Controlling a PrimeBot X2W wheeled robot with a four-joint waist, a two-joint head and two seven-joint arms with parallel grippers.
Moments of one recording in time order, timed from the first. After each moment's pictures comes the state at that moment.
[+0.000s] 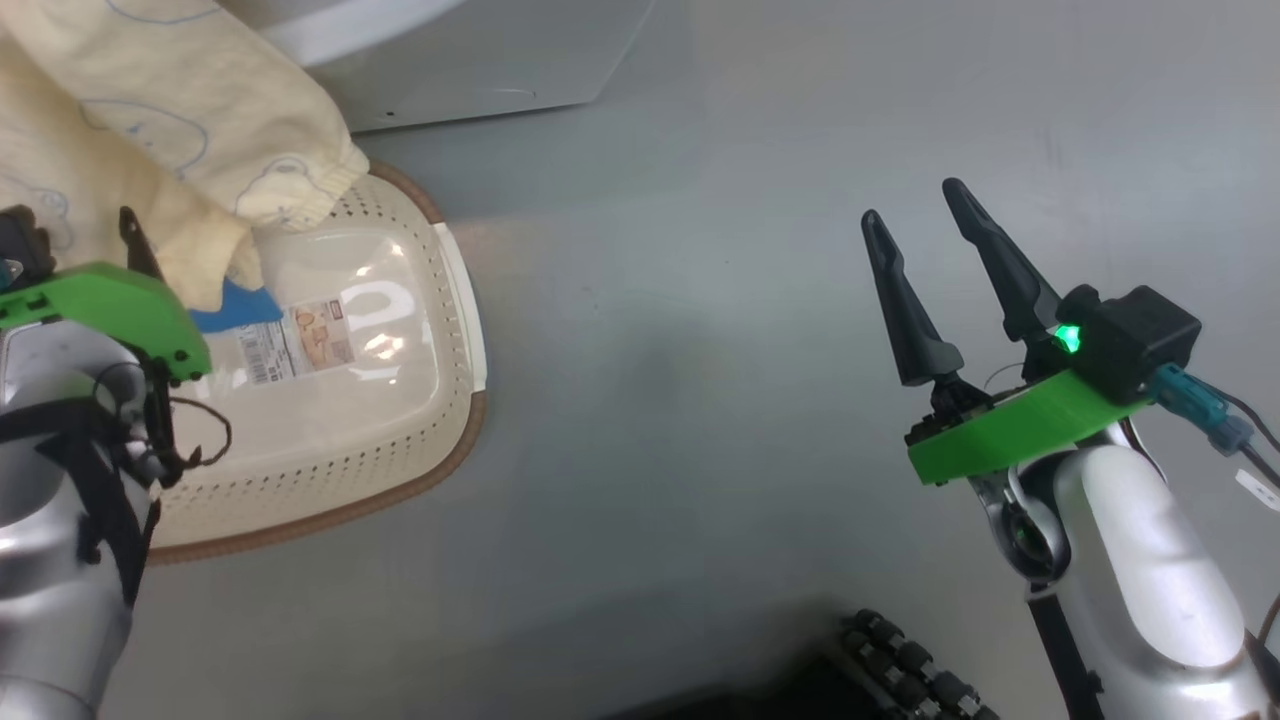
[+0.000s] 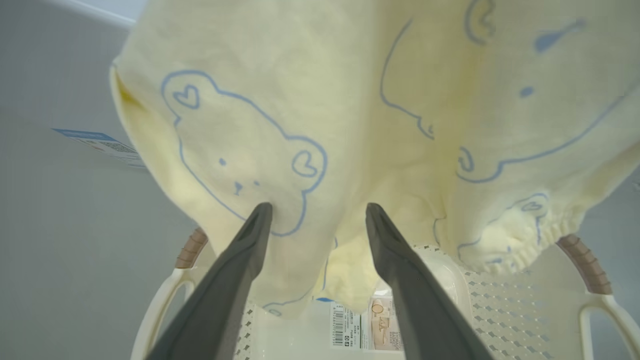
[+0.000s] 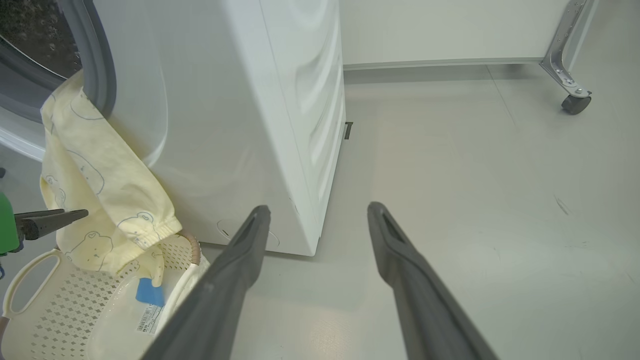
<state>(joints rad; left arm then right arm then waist) -0.85 0.32 -0.37 0.90 -0.57 0.12 -0.11 -0.35 -0.05 0.18 0.14 0.20 0.13 -0.25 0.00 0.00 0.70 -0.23</state>
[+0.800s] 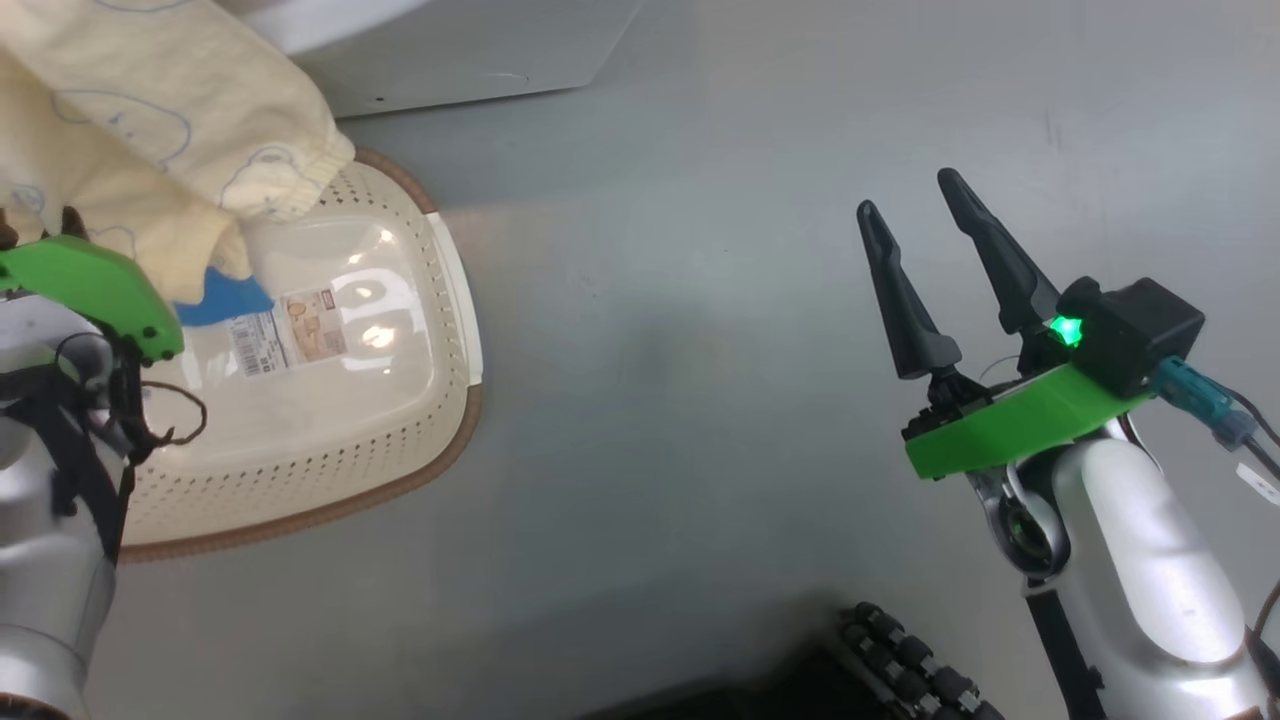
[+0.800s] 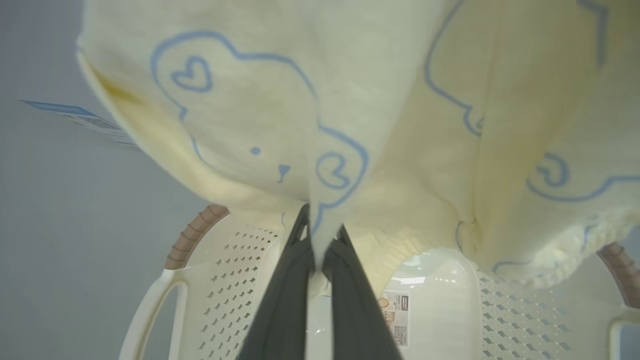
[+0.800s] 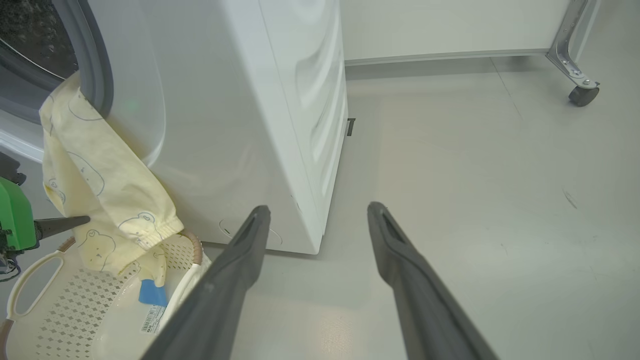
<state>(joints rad) -0.99 0.31 -0.37 1.13 -0.61 0.02 -0.10 -0.37 -0.05 0.19 0.13 0.22 0.13 -0.25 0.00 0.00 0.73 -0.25</state>
